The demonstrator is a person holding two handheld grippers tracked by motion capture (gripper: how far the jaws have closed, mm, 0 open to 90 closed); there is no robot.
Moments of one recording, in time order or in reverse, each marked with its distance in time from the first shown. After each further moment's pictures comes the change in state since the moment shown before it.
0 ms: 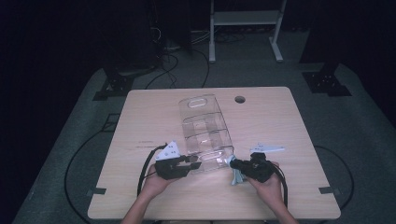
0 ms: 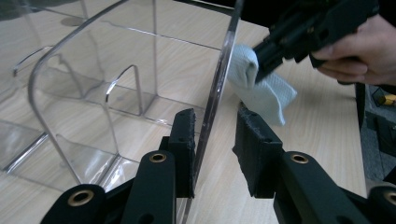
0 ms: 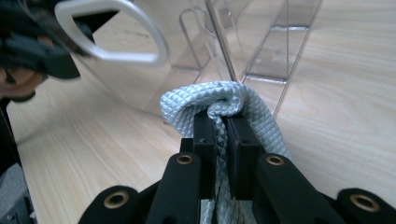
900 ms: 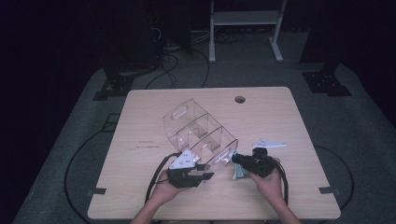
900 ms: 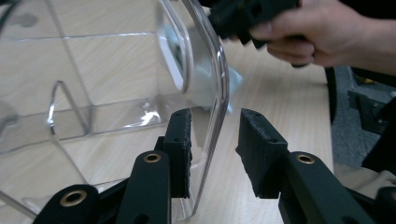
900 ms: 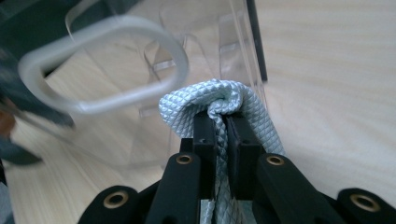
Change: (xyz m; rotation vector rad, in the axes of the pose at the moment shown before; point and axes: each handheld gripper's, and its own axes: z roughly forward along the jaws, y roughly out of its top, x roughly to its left) left arm -0.035 0.006 0.025 0.046 -0.078 0.064; right arm -0.013 0.009 0.000 -0.042 -0.018 0.019
